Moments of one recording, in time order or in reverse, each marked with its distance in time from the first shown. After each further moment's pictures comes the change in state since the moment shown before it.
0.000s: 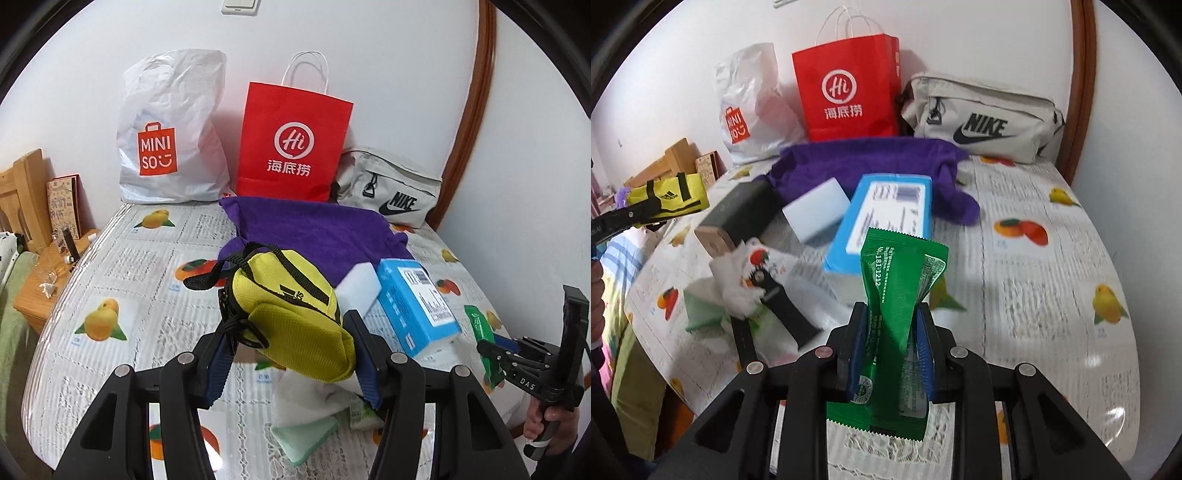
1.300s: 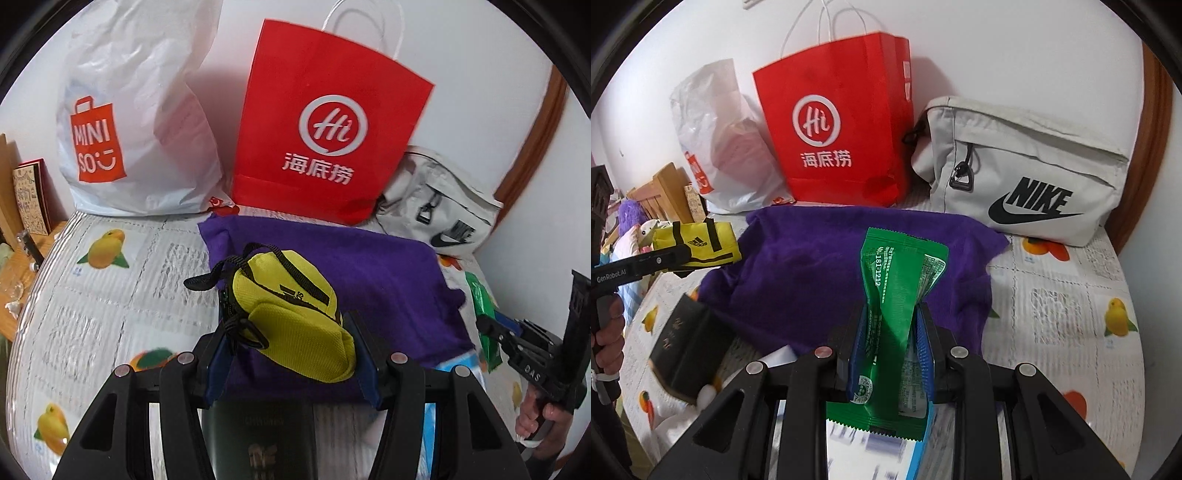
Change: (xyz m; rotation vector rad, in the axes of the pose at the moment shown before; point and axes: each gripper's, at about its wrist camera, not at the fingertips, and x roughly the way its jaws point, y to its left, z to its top) left arm 0.177 0.020 0.118 -0.097 0.157 0.026; right arm 0.144 -0.022 0.169 -0.035 0.009 0.067
